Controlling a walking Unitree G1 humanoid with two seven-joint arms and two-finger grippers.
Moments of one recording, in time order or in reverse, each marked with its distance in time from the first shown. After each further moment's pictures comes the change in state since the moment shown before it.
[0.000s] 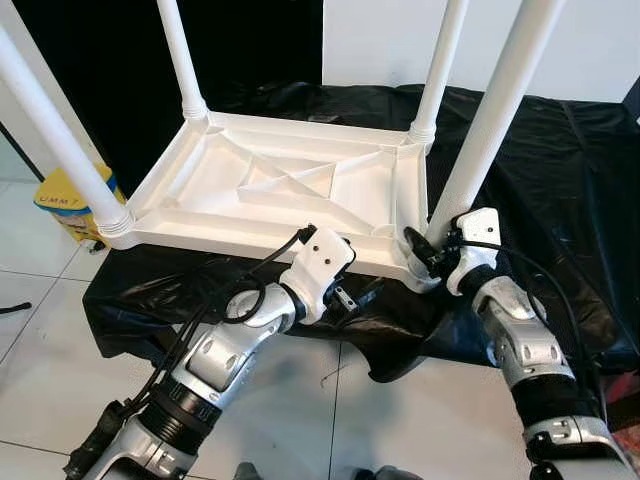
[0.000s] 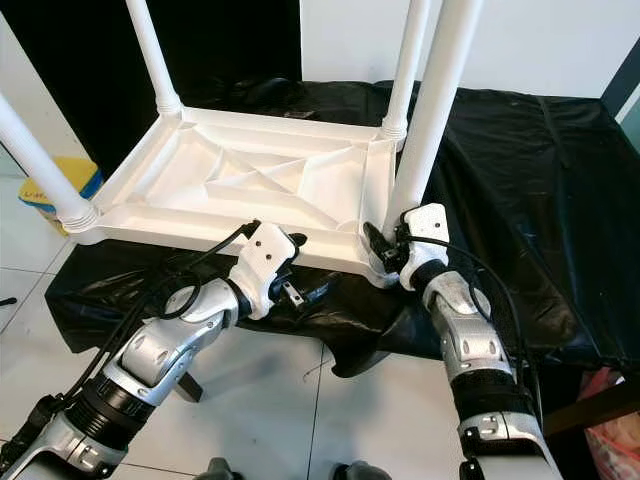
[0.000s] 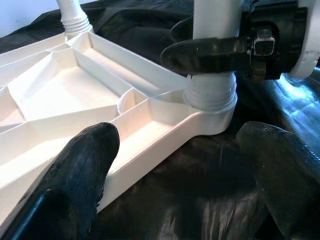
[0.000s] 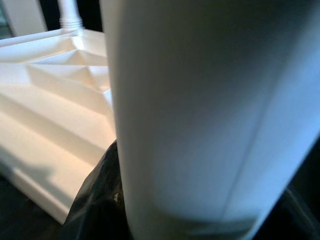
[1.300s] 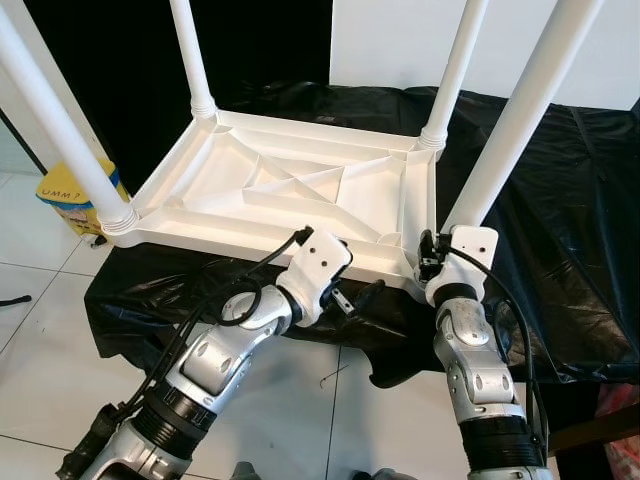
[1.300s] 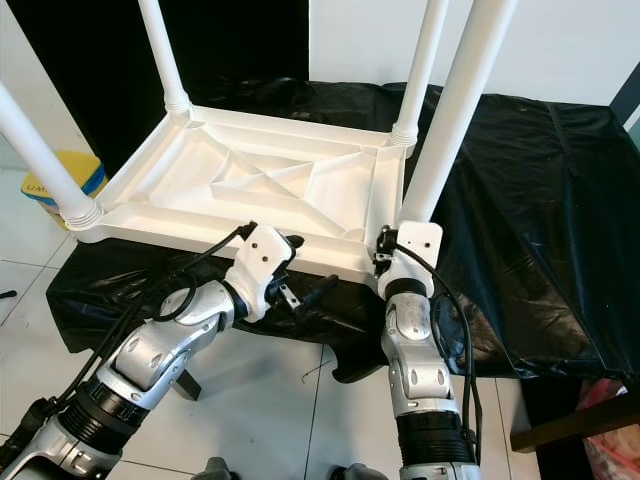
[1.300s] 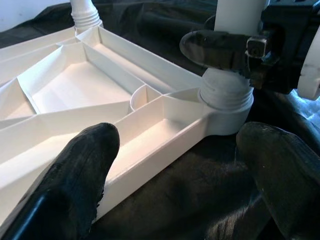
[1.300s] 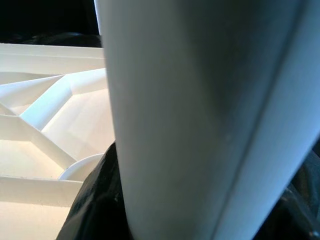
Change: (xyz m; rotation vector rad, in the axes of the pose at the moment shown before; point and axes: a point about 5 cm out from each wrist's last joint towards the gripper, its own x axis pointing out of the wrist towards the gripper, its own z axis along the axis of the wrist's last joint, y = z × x) left arm -0.005 -0.002 -0.001 -0.004 0.013 -0.003; right arm -0.016 0.036 0.005 0.090 0.023 -0.469
